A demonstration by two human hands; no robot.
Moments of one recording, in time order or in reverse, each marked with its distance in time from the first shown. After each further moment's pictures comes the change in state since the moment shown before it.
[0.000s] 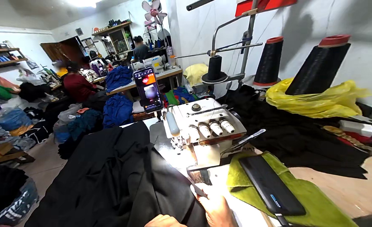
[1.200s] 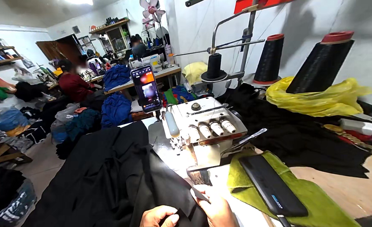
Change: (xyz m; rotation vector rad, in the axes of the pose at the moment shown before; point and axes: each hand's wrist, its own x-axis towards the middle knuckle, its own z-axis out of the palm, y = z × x) left_hand -0.009 -0.050 0.029 -0.344 0.182 -0.357; right_hand -0.005 -0.007 -0.002 0.026 0.000 0.041
